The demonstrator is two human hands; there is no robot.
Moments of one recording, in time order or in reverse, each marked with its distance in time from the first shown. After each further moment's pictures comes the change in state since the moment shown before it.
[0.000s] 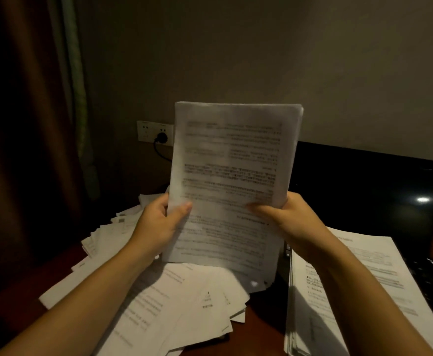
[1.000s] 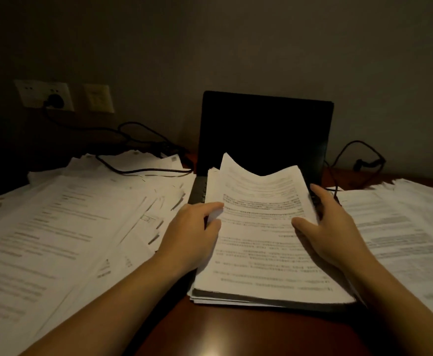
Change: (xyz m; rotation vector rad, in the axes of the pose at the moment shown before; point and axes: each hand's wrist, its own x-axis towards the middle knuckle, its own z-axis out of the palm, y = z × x) left_hand -0.070 -0.030 0.191 0.543 -0.420 0.209; right_hand -0.136 0.092 -0.163 -0.584 0.437 0.338
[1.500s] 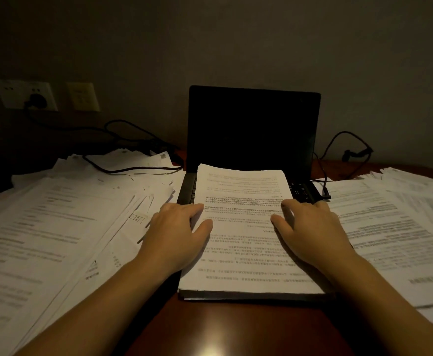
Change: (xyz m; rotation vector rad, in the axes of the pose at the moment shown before) left_hand -0.012 0.011 -0.011 0.237 -0.022 -0.055; right_hand -0.004 -0.005 0.009 -0.639 -0.136 -0.041
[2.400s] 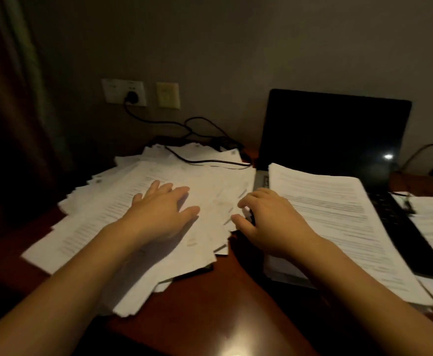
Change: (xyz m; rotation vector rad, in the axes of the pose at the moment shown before) left_hand -0.029 -0.119 -0.114 0.421 -0.149 -0.268; right_hand -0.021 -0.179 0.013 0.045 -0.031 -0.552
